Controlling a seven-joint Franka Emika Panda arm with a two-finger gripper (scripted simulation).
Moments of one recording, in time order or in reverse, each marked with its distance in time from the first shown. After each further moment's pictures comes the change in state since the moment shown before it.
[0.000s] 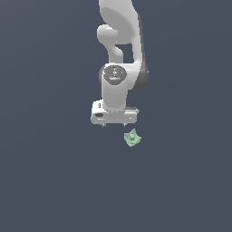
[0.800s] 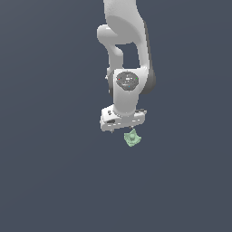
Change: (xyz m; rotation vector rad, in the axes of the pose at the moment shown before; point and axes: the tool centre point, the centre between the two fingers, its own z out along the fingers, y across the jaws) arm 0.014 -0.039 0.016 0.000 0.024 -0.192
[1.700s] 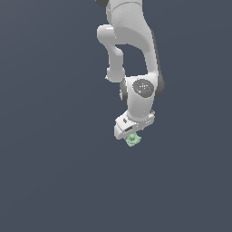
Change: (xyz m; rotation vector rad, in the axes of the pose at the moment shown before) arm 0.023 -0.054 0.025 0.008 0.035 -0.259
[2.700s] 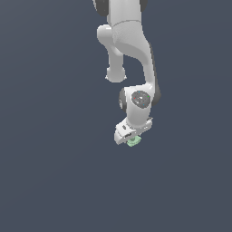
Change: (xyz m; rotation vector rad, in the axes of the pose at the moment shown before) arm 0.001 0.000 0.048 -0.001 0.002 -0.006
